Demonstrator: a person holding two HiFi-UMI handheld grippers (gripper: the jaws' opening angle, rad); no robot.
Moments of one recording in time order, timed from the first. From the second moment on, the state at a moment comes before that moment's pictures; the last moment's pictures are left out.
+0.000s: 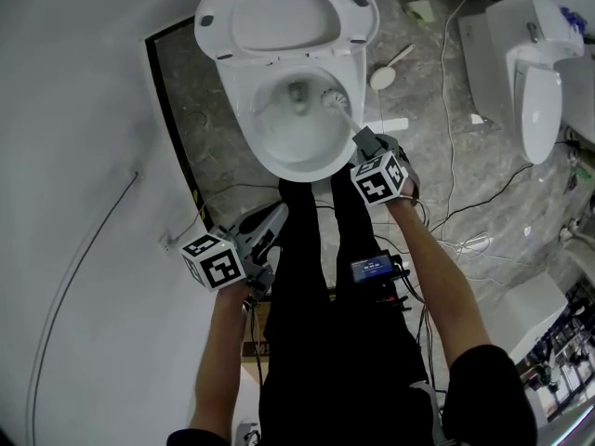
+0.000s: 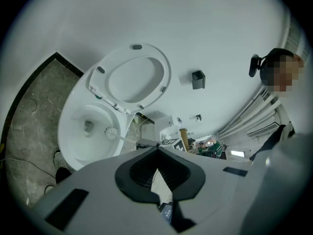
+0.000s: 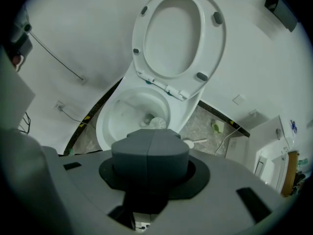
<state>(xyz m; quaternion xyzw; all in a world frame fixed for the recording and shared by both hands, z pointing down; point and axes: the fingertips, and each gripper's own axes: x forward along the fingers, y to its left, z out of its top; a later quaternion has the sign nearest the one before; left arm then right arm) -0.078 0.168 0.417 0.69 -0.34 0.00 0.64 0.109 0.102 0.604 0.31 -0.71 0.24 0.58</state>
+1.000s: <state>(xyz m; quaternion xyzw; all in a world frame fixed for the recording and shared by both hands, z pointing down) -0.074 0.168 0.422 0.69 -0.34 0.00 0.64 0.104 0.197 0.604 0.23 -0.68 0.38 0.58</state>
